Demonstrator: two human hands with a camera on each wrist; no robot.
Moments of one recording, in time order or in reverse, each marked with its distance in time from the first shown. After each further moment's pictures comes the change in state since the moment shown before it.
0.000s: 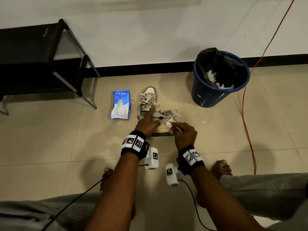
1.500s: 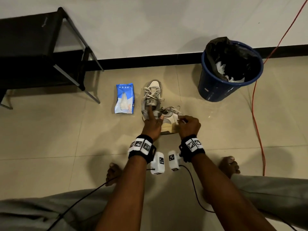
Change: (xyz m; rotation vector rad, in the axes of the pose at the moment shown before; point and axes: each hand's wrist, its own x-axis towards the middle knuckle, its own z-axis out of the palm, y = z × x) left_hand 0.014 -0.038 0.024 -0.030 0.134 0.084; right_hand 0.026 0.022 0.025 -0.148 0.003 0.149
